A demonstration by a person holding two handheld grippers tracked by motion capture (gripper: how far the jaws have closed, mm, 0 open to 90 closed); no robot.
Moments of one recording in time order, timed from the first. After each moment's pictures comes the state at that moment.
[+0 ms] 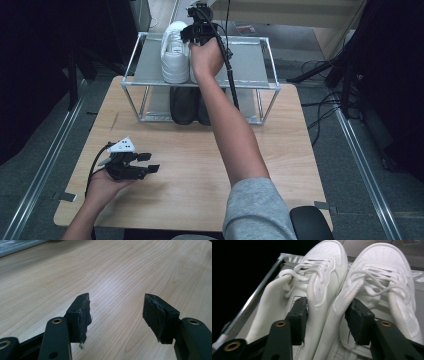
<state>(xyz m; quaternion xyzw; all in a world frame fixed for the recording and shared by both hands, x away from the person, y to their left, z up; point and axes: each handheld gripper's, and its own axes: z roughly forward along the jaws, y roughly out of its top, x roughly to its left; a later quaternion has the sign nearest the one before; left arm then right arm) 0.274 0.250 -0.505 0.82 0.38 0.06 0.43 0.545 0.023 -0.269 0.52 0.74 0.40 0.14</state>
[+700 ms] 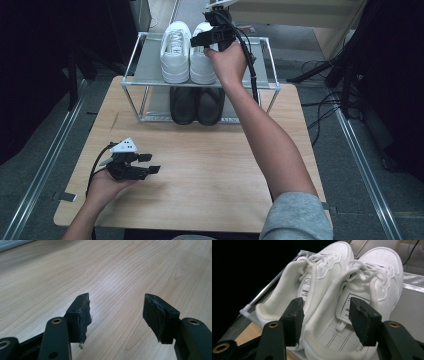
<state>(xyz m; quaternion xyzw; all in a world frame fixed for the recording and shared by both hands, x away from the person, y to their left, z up) 0.276 0.248 -0.507 0.82 0.38 0.06 0.42 0.507 -0.027 -0.256 0.45 0.77 0.43 0.12</state>
